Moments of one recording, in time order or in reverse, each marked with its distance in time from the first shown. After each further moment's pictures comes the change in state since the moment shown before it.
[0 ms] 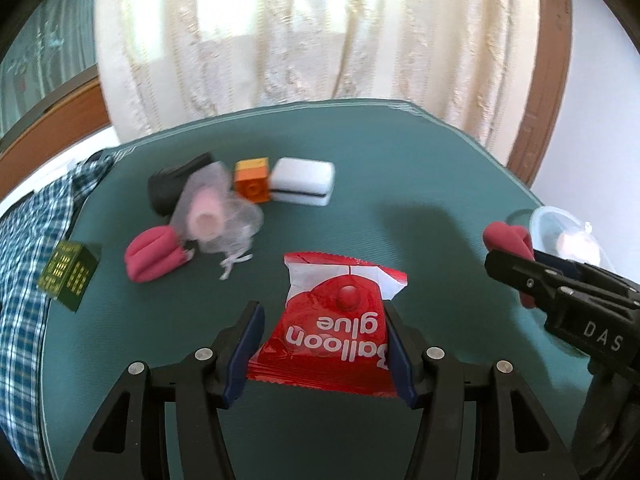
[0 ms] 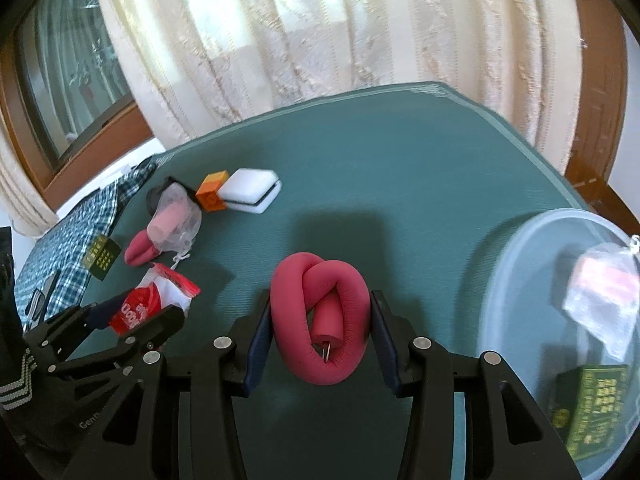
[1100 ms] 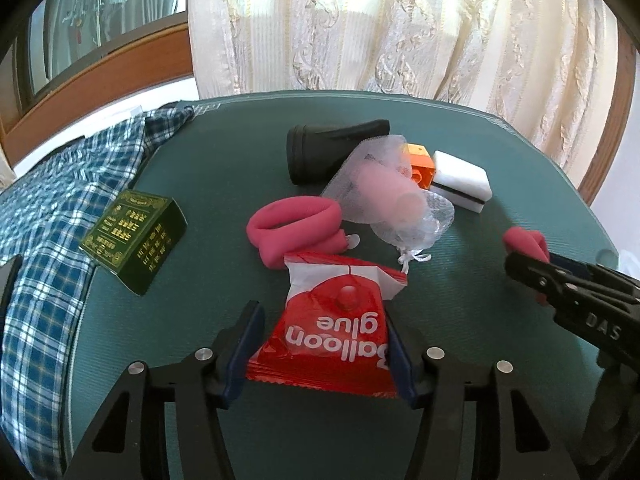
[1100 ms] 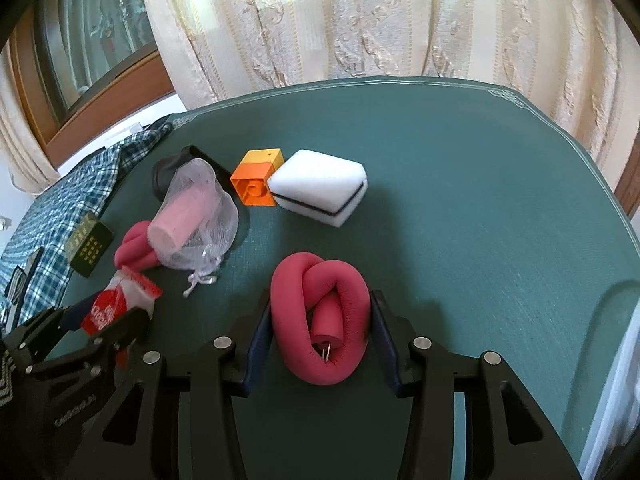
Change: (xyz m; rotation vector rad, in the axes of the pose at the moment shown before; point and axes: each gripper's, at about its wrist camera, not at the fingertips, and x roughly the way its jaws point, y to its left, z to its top) left arm 0.025 0.111 -0.013 -0.172 0.019 0.154; right arm 0.093 0.083 0.019 -0.147 0.091 0.038
